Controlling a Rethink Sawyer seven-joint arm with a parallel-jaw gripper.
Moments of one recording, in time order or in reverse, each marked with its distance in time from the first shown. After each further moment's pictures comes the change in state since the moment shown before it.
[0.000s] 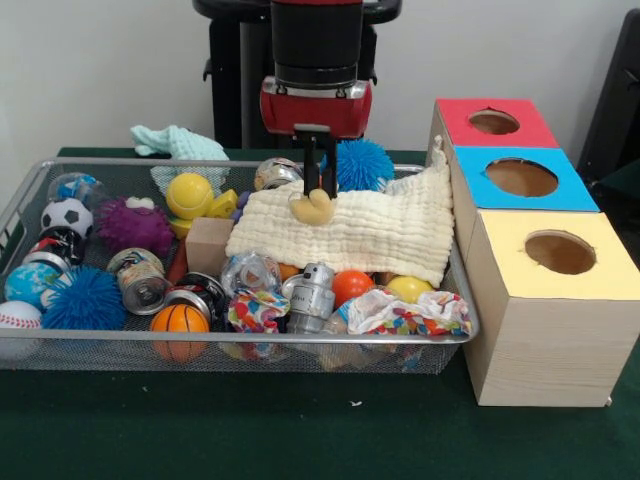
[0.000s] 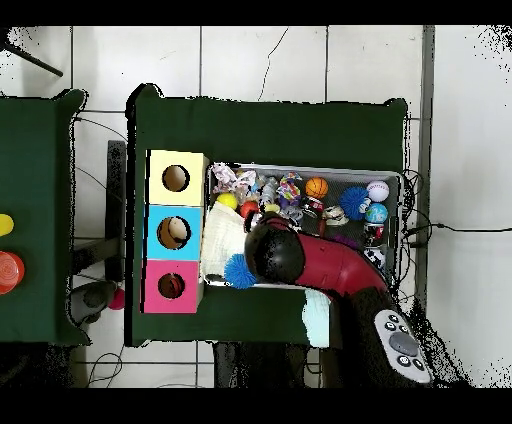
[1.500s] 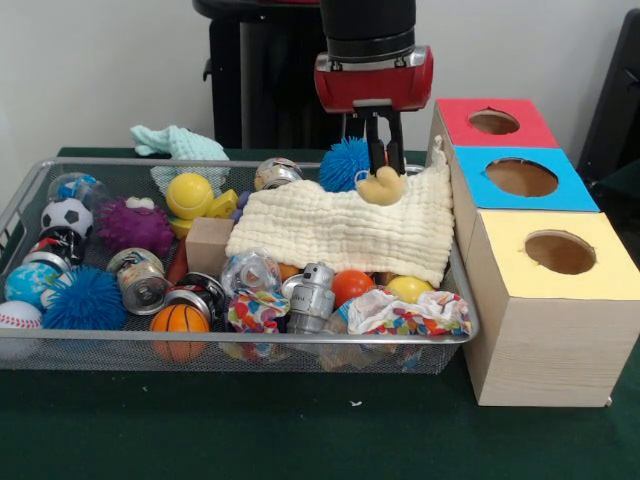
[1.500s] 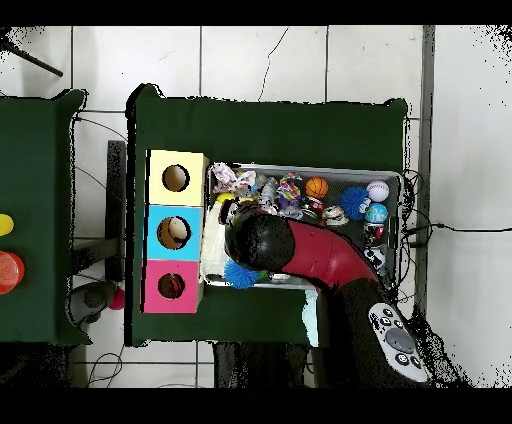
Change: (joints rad) arm -0.015 -0.050 0.114 0.011 0.117 0.113 0.000
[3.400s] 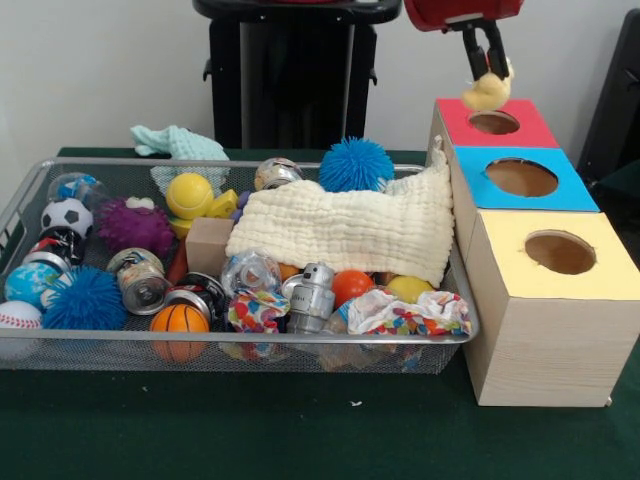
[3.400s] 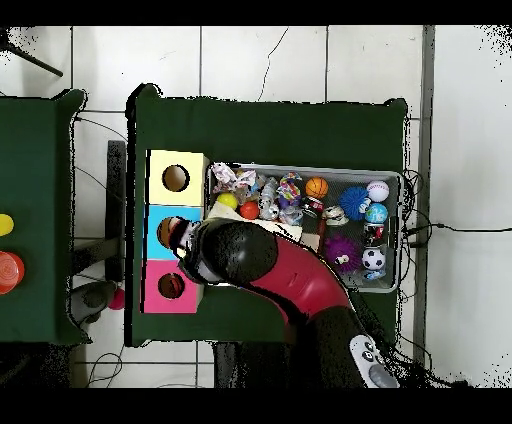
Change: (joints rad) arm 0.037 -0.142 0.066 0.168 0.350 0.253 0.000
